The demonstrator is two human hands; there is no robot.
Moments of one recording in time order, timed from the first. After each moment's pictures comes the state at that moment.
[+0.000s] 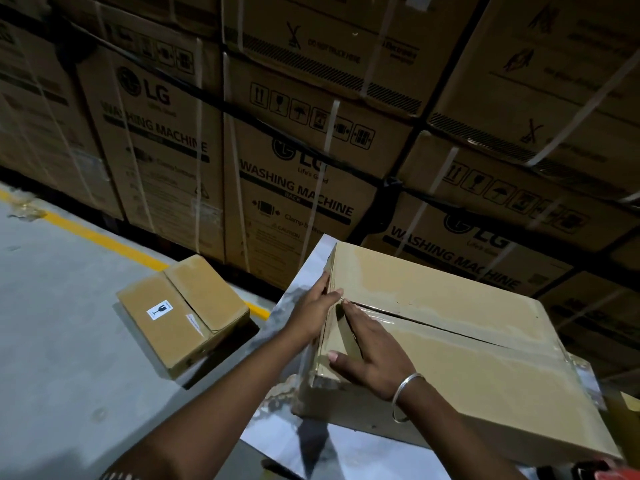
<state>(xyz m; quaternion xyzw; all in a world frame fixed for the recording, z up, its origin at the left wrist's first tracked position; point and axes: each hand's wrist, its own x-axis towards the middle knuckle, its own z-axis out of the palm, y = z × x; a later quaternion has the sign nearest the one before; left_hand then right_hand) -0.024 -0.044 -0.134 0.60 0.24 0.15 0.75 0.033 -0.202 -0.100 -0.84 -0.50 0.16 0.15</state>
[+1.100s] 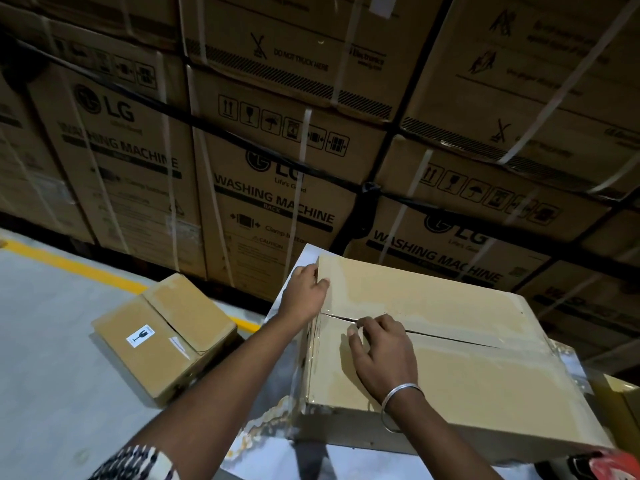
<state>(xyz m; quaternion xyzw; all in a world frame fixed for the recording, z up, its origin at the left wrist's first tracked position) 0.034 -0.005 -0.121 0.80 0.30 0.15 0.50 0.047 -0.196 -0.119 -0.92 -0.32 -0.09 0.20</state>
